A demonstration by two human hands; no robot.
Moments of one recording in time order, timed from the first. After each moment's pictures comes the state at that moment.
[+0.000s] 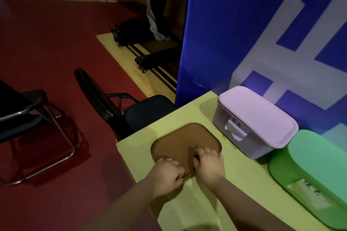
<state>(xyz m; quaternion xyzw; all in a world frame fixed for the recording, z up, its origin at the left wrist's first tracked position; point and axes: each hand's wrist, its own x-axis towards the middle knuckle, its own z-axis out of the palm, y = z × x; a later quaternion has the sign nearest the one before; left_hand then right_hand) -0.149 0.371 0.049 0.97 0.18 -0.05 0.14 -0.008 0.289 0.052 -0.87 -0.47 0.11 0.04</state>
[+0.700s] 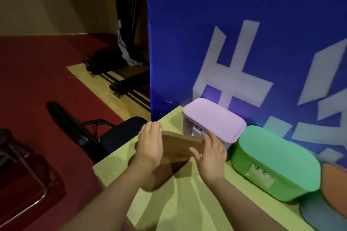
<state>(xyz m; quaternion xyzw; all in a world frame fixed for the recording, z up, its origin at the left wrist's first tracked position) -0.107 0.346 0.172 0.85 0.28 0.39 0.21 0.019 0.218 0.123 -0.90 -0.34 -0.05 0.26</state>
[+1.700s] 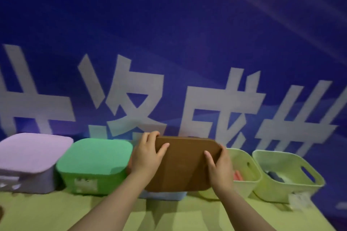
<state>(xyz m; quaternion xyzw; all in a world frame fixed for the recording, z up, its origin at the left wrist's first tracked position) 0.124 -0.082 0.211 0.89 0.01 0.31 0.32 0.134 -0.290 0.182 -0.86 0.06 -0.23 0.45</state>
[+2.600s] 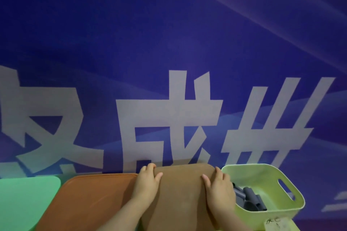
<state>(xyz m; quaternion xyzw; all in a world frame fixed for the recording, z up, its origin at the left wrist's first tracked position) 0.266 -0.258 0.138 0.94 0.04 0.05 0.34 0.238 -0.463 0.133 -0.95 0.18 -0.09 0.24</state>
